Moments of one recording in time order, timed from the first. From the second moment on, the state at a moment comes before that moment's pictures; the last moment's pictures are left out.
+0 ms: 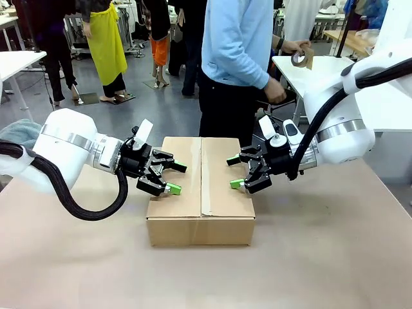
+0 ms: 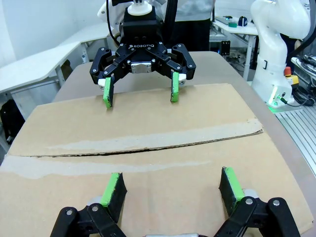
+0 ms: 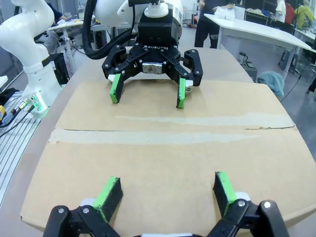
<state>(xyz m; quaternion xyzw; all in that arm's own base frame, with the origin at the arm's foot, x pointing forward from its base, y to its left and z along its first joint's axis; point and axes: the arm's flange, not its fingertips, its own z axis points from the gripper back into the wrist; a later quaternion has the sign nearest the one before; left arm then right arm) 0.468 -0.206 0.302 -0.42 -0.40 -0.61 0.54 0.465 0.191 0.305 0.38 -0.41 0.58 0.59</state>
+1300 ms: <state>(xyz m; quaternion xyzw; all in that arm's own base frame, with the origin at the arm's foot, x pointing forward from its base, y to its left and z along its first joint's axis) 0.468 -0.206 0.302 -0.42 -0.40 -0.61 0.54 0.465 0.191 0.305 0.38 -0.41 0.58 0.59</state>
